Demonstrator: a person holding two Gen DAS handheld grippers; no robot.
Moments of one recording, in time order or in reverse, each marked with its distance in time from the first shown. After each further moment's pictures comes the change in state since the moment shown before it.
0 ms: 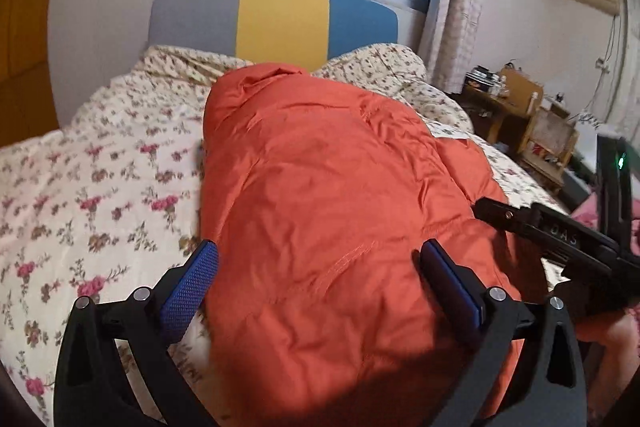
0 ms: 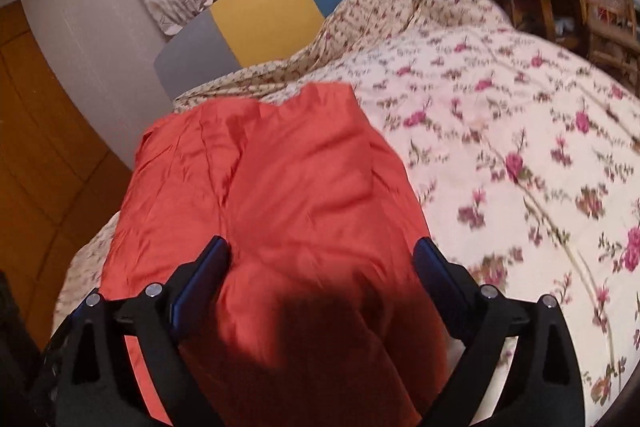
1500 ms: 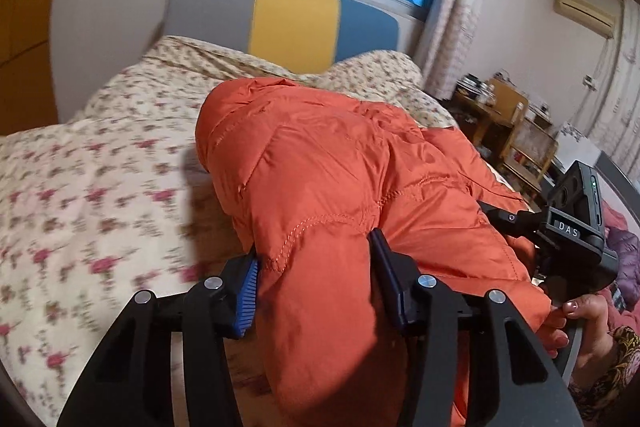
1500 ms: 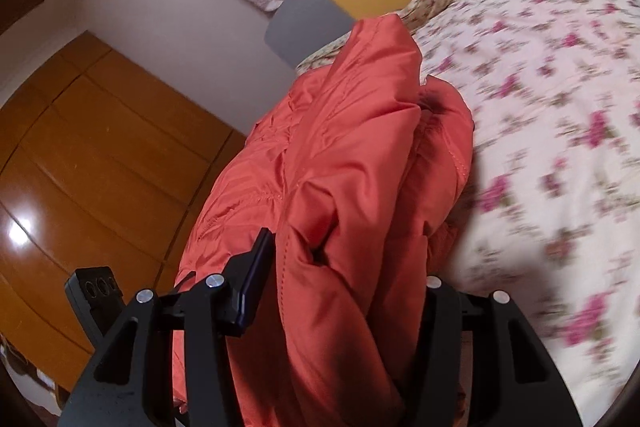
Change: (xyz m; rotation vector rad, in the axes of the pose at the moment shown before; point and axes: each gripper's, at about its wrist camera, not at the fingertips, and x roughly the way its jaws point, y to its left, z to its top) left arm -0.097 0.081 0.002 -0.046 0.013 -0.043; right arm -0.004 0.082 -0.028 0.071 0.137 0.493
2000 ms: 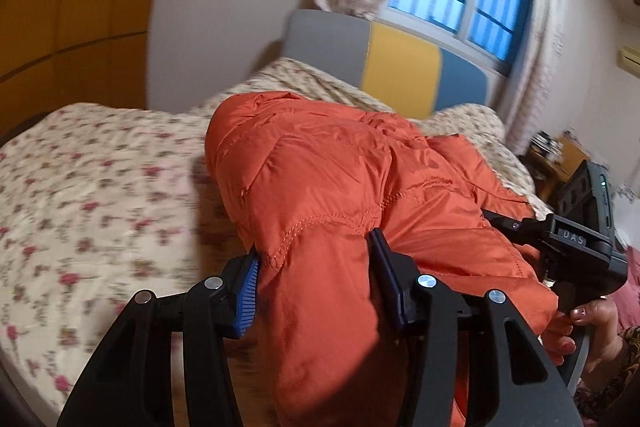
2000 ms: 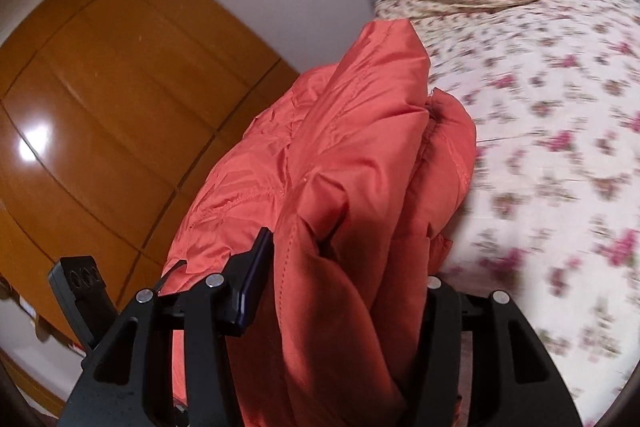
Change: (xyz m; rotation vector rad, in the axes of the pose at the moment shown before) left arm -0.097 0.140 -0.029 -0.166 -0.133 0.258; right arm 0.173 0.117 -0.032 -0.223 0.203 0.078
